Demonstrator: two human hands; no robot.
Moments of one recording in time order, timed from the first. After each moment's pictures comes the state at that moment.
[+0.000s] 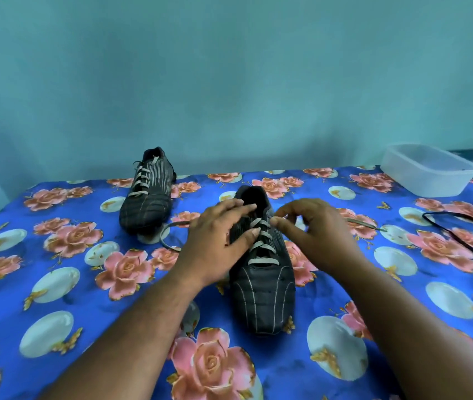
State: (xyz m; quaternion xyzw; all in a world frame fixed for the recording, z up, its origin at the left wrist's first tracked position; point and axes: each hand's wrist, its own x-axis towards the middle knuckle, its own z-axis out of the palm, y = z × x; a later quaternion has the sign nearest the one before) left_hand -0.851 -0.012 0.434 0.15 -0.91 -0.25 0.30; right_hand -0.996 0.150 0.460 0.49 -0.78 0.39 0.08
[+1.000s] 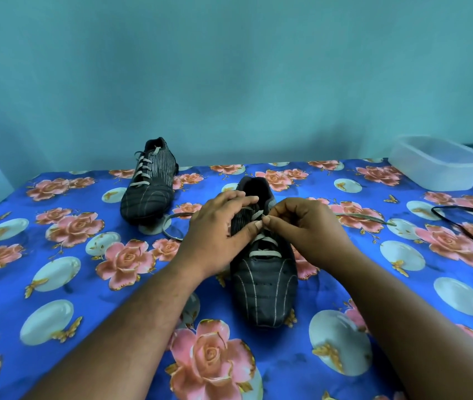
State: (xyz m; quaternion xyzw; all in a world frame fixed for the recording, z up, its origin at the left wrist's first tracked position) left_hand -0.854 -0.015 0.427 0.15 -0.89 -0.27 0.32; right_hand -0.991 0.138 0.445 0.48 -0.72 0.49 -0.08
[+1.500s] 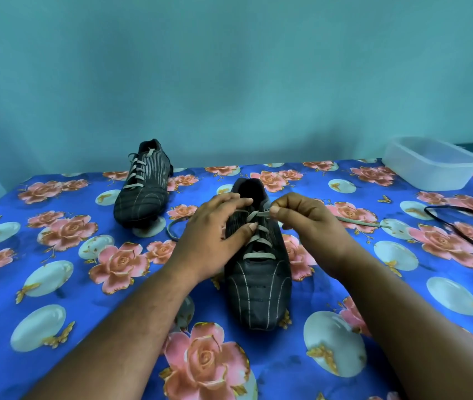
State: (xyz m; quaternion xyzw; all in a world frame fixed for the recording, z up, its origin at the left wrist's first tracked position) left_hand -0.852 -0.014 0.428 0.14 -0.89 -0.29 0.31; right_hand -0.987 0.149 0.461 0.44 -0.63 0.60 -0.20
